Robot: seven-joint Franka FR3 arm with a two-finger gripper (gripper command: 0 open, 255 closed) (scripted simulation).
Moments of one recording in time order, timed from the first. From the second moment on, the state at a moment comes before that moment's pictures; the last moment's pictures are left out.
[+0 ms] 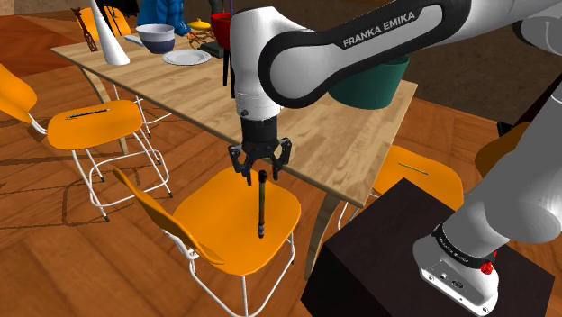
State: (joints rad) arm 0.16 0.13 0.57 -1.95 0.11 1.96 1.05
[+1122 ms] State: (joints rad) arm 0.15 0.10 0.57 -1.90 0.12 1.87 1.05
